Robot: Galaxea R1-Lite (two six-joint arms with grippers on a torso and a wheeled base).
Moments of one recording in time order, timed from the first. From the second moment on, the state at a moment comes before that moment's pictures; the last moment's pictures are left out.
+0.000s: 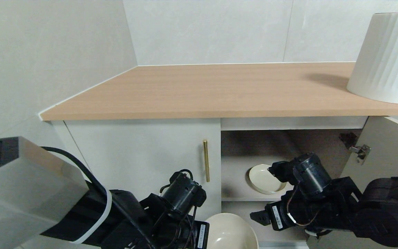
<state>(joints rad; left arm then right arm) -0.76 2.00 -0.81 -0.14 0.00 -0.54 0.68 1.83 -0.75 -0.24 -0.06 0.32</state>
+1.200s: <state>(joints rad) -0.77 1.99 -0.83 -0.15 0.01 -0.57 0.75 1.92 -0.75 -0.26 -0.11 0.33</state>
